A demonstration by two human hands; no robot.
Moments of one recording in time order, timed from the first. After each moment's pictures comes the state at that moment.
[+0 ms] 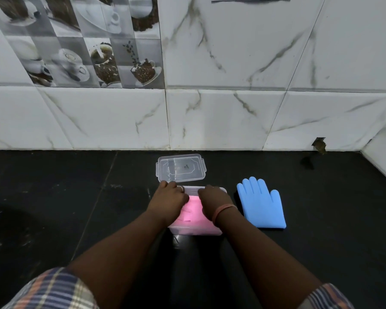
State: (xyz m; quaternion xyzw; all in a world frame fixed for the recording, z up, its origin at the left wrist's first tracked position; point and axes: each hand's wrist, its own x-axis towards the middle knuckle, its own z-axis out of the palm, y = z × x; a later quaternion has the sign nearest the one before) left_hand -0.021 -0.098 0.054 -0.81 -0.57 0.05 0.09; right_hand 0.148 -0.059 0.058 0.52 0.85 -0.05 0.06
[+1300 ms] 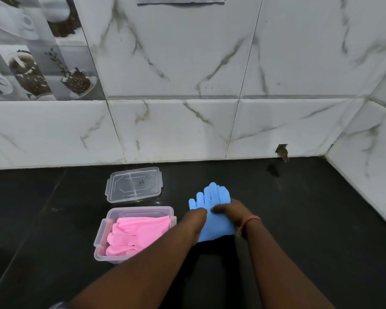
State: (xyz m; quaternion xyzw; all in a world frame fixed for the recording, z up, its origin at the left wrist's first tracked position) left_hand 0.215 -0.021 0.041 -0.22 -0.68 -0.30 -0.63; right_hand 0.357 0.015 0.040 0.64 0.42 -0.60 -0.23
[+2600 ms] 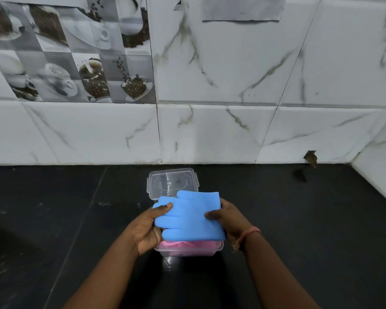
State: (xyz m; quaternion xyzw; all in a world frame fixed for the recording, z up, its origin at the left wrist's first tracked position) left_hand -0.037 -0.110 0.065 -0.15 -0.42 -0.47 -0.76; right_hand 0.199 -0.053 0.070 0.52 0.42 -0.67 -0.31
